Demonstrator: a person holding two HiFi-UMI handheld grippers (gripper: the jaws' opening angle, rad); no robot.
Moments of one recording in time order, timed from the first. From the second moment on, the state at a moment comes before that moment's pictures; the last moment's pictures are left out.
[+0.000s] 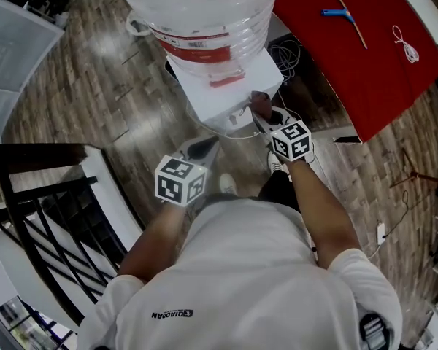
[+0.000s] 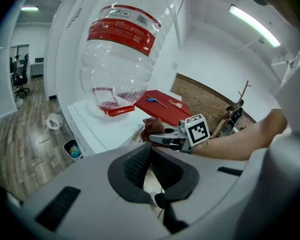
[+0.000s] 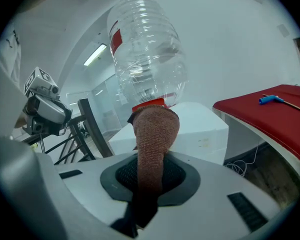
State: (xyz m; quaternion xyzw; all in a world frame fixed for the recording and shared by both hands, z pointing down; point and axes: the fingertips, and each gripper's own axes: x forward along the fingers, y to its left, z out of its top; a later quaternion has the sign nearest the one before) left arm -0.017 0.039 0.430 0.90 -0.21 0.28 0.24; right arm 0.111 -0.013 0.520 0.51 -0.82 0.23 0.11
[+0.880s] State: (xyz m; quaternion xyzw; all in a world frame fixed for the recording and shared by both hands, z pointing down) left arm 0.075 0.020 0.425 0.85 -0.37 0.26 0.27; right arm 0.222 -0.011 0.538 0.40 -0.87 0.25 0.13
